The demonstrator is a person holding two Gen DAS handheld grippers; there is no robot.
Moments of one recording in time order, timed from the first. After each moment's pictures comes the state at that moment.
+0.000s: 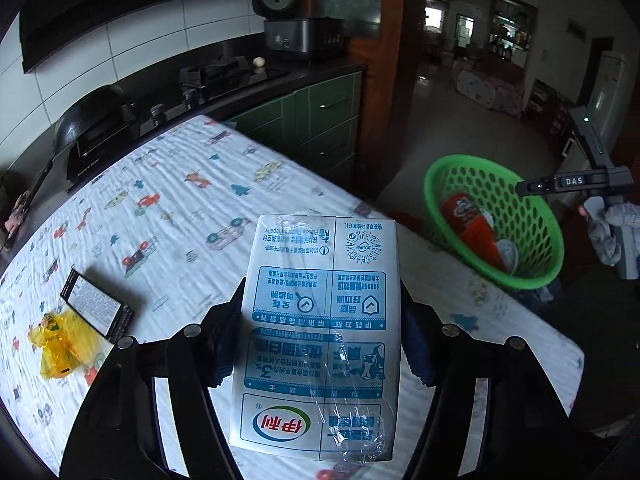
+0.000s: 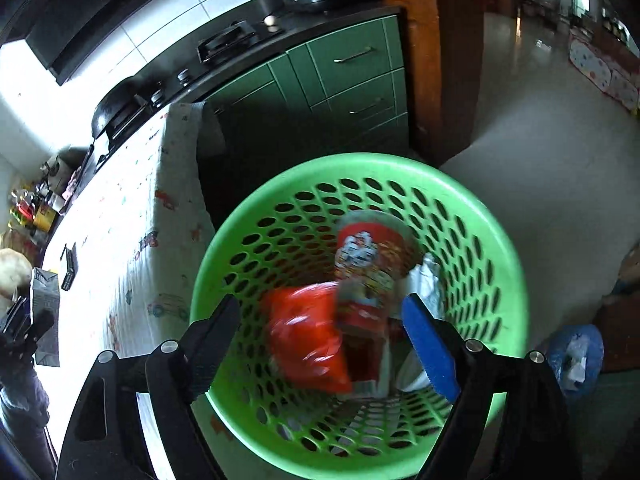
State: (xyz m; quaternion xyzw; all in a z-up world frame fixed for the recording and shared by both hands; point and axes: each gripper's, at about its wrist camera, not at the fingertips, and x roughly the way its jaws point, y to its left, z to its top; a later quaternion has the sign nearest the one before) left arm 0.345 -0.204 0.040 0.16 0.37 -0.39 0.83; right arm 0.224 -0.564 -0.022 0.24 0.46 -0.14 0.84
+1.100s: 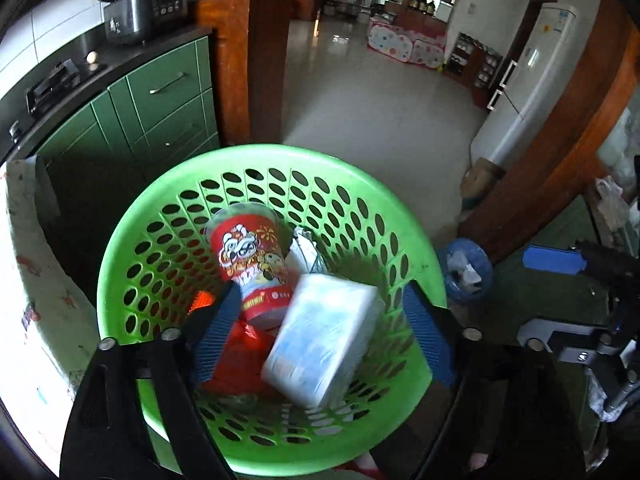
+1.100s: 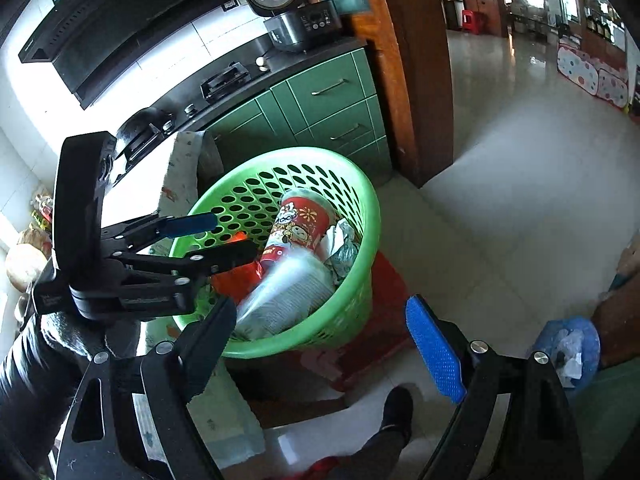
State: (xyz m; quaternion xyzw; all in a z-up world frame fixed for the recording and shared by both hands) left arm 0.241 -0.491 -0.018 0.19 0.43 -0.51 0.72; right arm 0.078 -0.593 -0.015 0.25 0.39 -0.14 0.88
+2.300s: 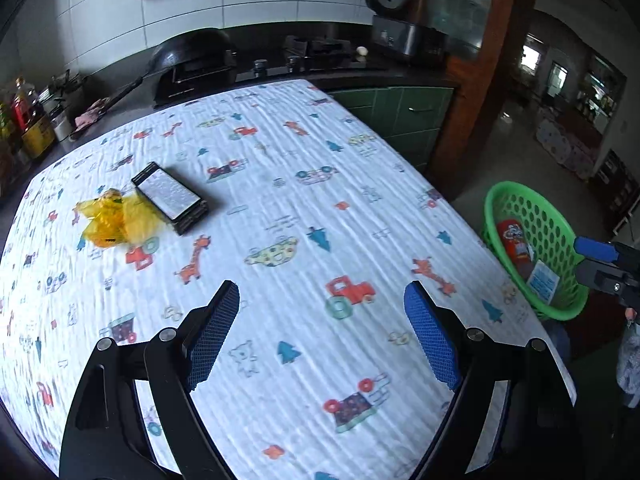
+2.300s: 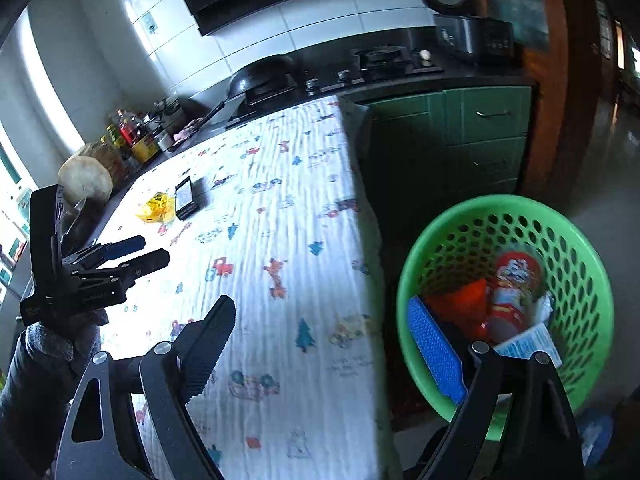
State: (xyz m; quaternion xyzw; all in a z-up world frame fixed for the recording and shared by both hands) left arm 0.334 -0.134 0.026 0.07 0.42 -0.23 0.88; right arm 0.246 -0.389 0.026 0.13 0.40 0.04 0.91
